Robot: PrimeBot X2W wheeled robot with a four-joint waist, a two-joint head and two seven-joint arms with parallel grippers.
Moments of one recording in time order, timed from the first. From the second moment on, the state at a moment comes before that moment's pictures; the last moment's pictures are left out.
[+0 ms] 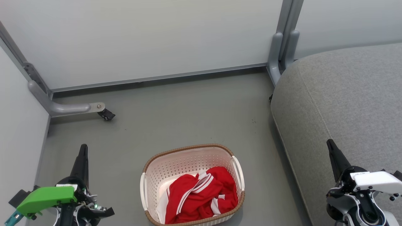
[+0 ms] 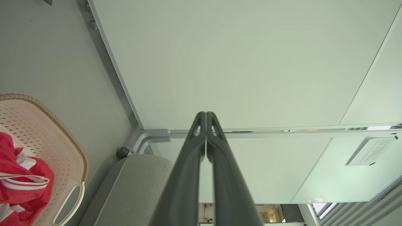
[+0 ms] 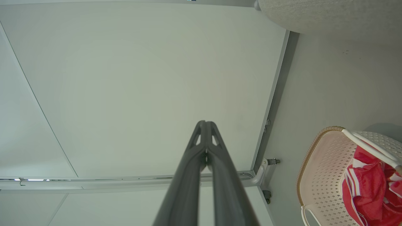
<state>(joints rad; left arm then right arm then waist) -0.11 0.05 0.11 0.25 -1.61 -0.13 0.11 -0.11 -0.05 -0.11 0.25 1.61 0.13 0.12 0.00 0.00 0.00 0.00</state>
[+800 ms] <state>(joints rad) -0.05 0.04 0.10 0.31 -1.61 -0.13 0.10 -0.06 -0.03 -0.10 0.31 1.61 0.13 0.10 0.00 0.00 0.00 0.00</state>
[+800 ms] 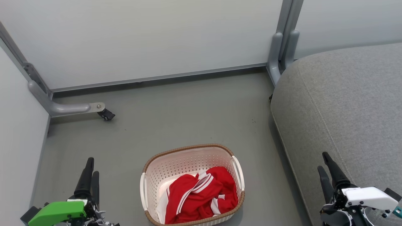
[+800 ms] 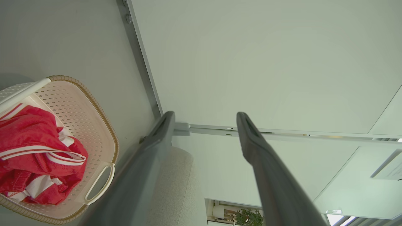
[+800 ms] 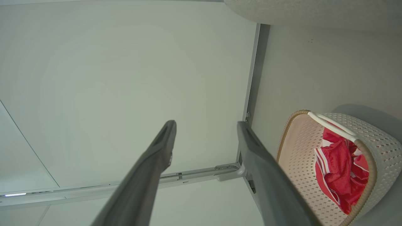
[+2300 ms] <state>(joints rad) 0.05 0.04 -0.02 0.11 -0.80 -0.03 -0.08 -0.01 -0.04 0.08 0.19 0.78 0.13 -0.08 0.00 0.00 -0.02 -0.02</state>
